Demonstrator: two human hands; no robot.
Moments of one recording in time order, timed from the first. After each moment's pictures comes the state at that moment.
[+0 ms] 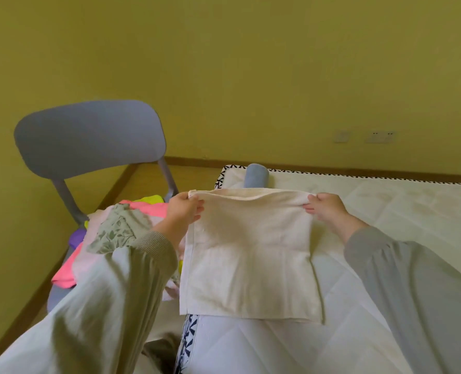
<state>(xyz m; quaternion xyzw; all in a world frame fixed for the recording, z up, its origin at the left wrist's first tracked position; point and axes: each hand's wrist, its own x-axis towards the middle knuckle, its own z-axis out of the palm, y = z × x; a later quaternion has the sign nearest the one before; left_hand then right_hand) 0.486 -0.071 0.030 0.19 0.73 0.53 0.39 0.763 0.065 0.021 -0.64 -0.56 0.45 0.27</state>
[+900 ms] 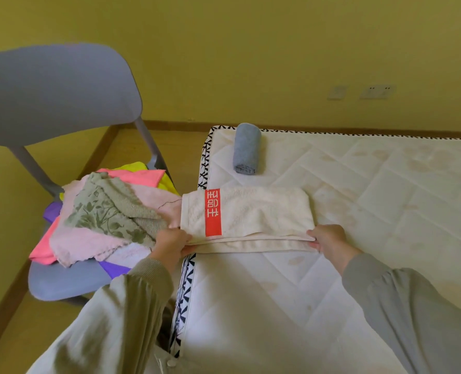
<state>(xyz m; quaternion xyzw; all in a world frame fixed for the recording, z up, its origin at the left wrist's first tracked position) 0.503 -0.125 -0.091 -0.01 0.75 0.44 0.48 0.806 0.002 -0.102 -0.75 -0.29 0.54 0.26</state>
